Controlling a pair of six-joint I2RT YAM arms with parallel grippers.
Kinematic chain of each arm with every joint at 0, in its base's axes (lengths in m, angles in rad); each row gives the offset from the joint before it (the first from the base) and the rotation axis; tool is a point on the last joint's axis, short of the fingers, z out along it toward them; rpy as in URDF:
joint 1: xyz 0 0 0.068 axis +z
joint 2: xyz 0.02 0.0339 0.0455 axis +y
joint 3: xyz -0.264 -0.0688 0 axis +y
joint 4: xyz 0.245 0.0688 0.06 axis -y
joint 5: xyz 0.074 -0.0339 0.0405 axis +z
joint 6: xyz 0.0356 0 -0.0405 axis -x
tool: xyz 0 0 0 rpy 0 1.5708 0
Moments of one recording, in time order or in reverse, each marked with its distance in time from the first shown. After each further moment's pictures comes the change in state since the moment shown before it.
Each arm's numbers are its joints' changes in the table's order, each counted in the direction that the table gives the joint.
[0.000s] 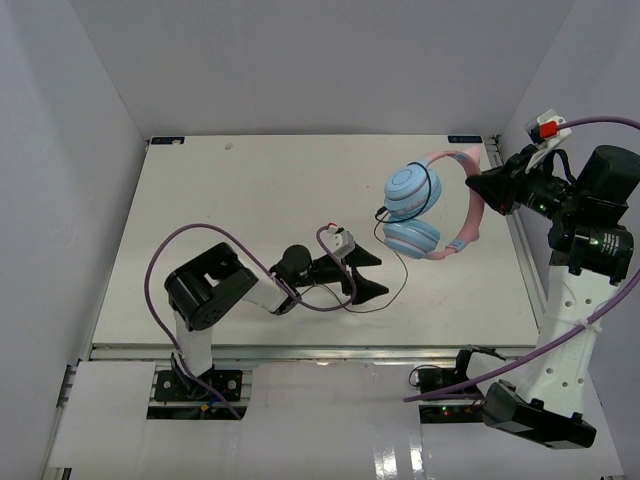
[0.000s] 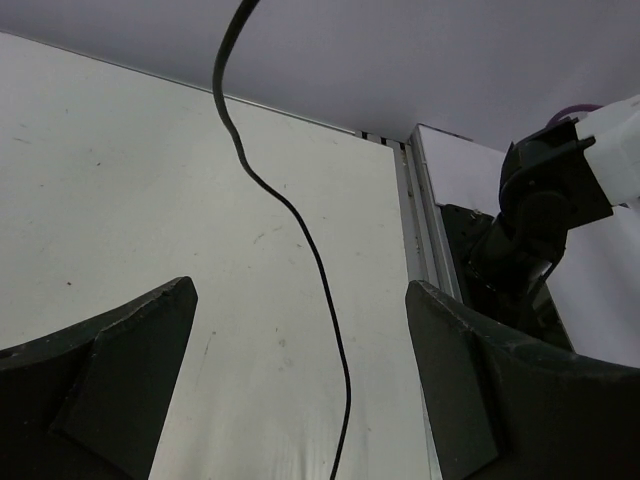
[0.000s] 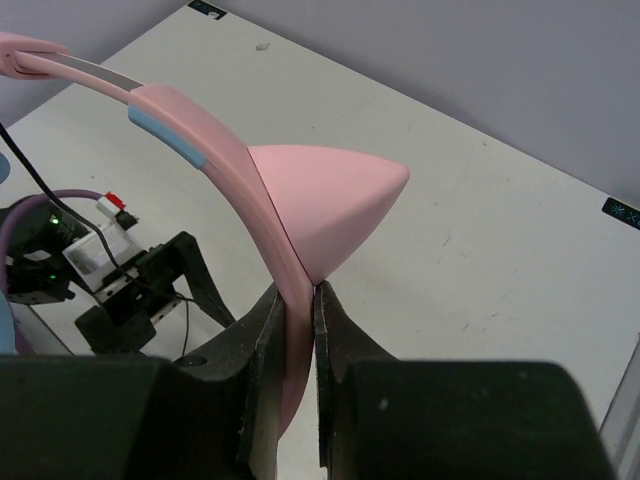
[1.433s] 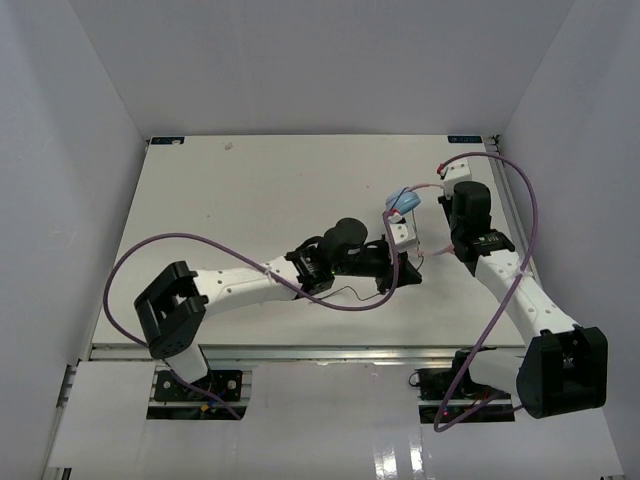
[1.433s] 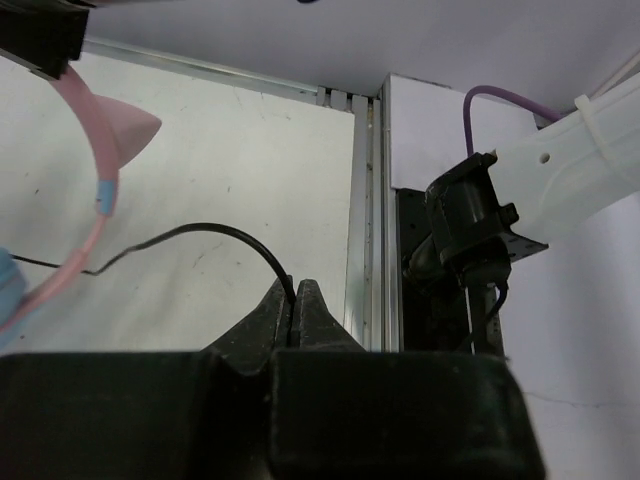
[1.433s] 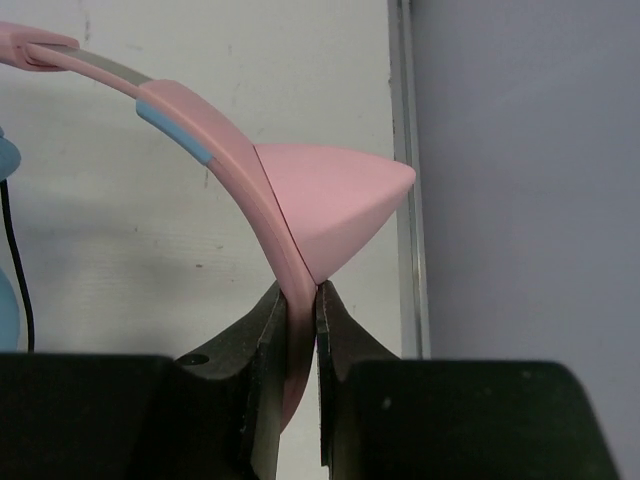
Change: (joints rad) left arm -0.210 -0.207 -0.449 -0.963 0.132 -0.198; right arm 0.508 0.158 0.682 0.671 -1.415 0.083
